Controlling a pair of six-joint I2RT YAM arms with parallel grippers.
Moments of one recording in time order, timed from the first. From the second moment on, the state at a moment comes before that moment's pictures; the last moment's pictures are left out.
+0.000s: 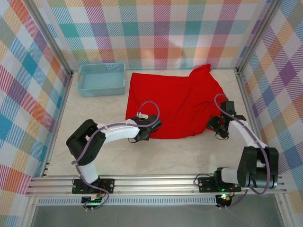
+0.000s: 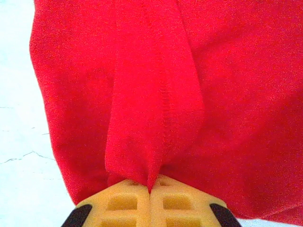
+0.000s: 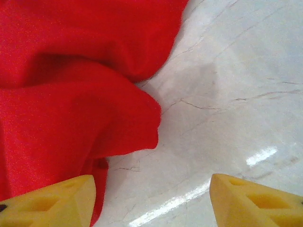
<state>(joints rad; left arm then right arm) -0.86 1.76 1.08 -0.68 -0.46 -0.70 -0.04 1.33 0.75 -0.63 -0.02 0.60</state>
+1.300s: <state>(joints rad) -0.48 1.20 0.71 -0.34 -0.04 -0.70 -0.10 1.13 1.06 -0.88 0.16 0.53</state>
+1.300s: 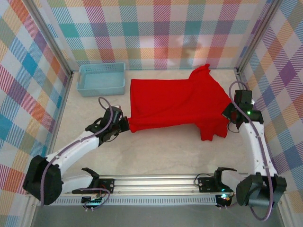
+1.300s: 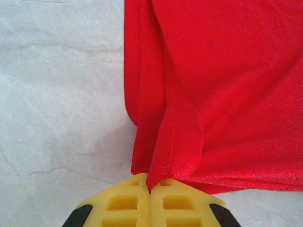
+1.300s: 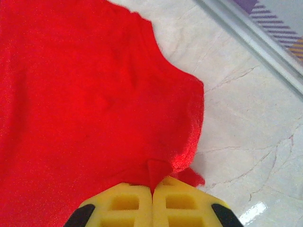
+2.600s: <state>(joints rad) -0.32 1.85 1.24 -0.54 -0.03 -0.60 -0.15 1.77 1.10 -0.73 0.02 0.50</state>
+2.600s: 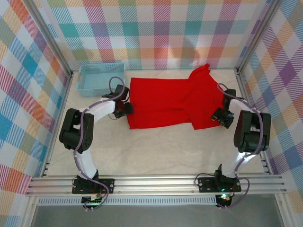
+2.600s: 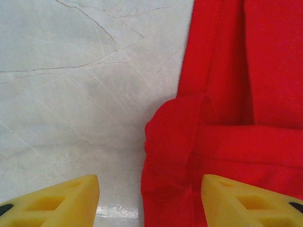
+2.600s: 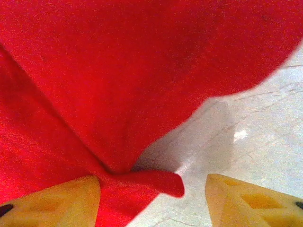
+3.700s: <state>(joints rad) -0.37 1.98 1.39 -0.66 -0.14 -0.55 -0.14 1.42 1.01 -0.74 0.05 0.53</state>
